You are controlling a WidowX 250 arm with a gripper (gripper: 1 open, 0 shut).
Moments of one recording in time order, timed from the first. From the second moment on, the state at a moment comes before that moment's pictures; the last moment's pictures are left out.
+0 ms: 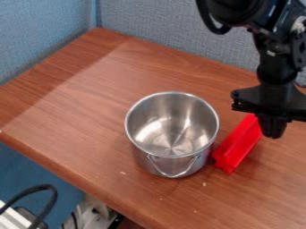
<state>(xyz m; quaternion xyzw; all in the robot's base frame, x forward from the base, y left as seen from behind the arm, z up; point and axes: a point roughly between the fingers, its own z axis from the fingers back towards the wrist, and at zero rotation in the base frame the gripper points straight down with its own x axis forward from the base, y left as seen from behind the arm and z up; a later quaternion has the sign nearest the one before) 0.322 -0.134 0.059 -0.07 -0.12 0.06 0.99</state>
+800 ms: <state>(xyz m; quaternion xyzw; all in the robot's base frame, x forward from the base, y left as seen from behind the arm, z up) 0.322 -0.136 0.057 -0.07 -0.12 0.07 0.99</state>
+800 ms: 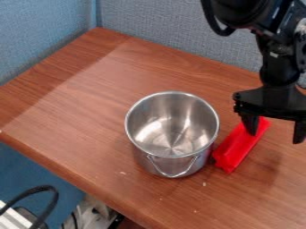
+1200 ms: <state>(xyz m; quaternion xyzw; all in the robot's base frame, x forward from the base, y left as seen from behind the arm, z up) 0.322 -0.135 0.056 -0.07 -0.11 0.06 0.99</state>
